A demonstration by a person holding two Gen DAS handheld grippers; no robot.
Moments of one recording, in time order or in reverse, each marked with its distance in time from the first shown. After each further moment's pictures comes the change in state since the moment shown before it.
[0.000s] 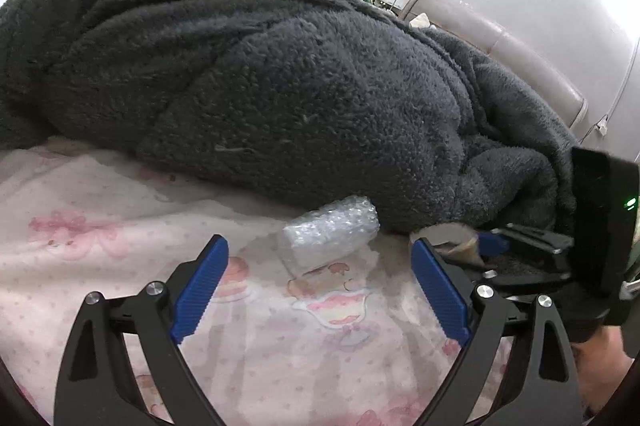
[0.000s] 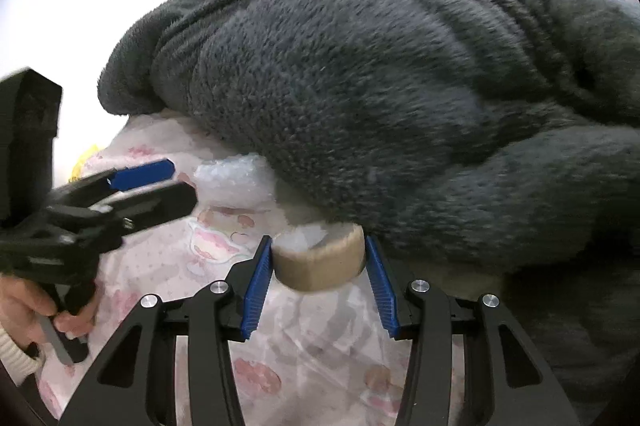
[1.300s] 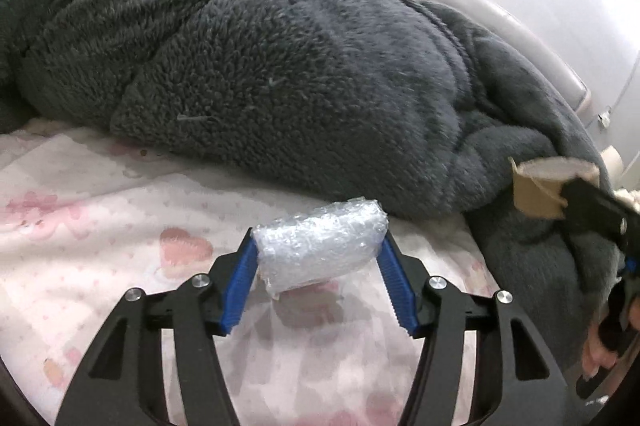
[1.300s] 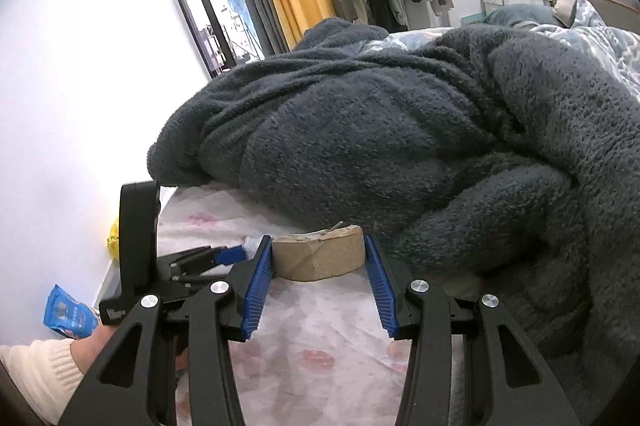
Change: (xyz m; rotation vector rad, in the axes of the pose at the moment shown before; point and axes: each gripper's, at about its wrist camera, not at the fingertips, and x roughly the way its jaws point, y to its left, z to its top) left arm 0.003 -0.010 -0.005 -0.003 0.080 -0.019; right arm -0.083 0.012 0.014 0.114 -0.169 0.095
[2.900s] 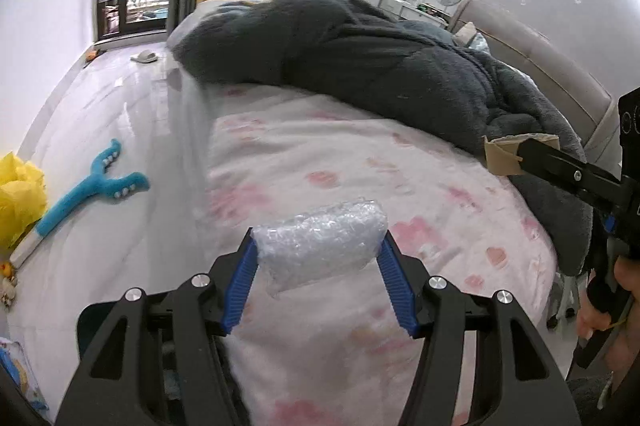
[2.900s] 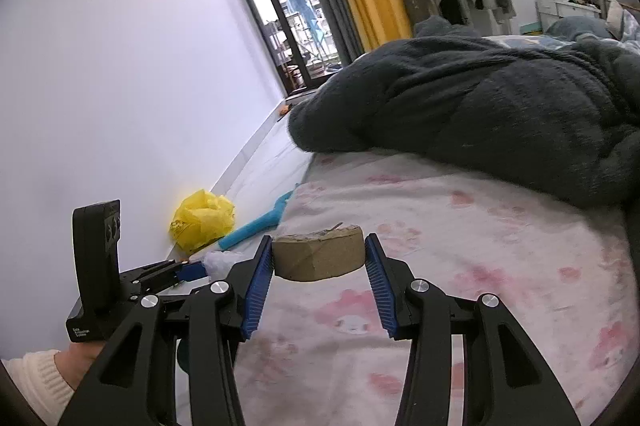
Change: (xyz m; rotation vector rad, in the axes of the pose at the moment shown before) left arm -0.238 0.106 -0.119 -0.046 -0.092 0.222; right arm 0.003 0.227 -0.074 -0.050 -0.017 0.170
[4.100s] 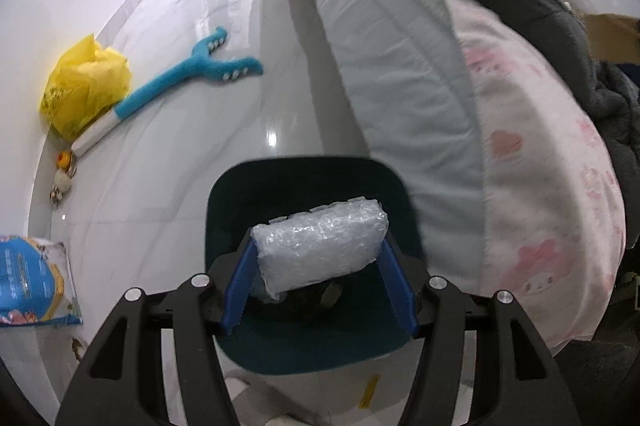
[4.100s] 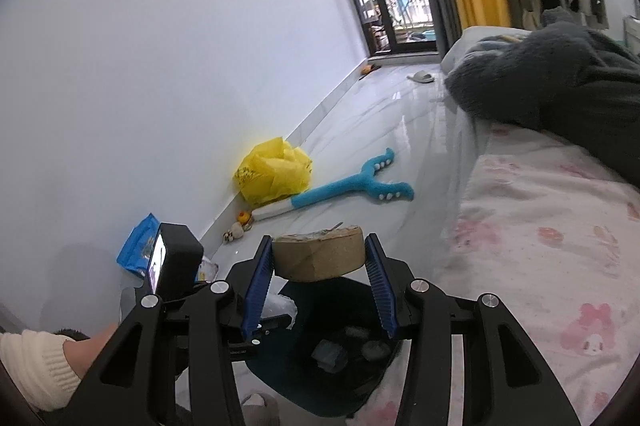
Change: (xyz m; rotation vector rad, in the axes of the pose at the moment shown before) left arm -0.032 0.180 -0.102 -0.188 0.290 0.212; right arm 0.109 0.175 -0.026 -0.174 0.153 0.200
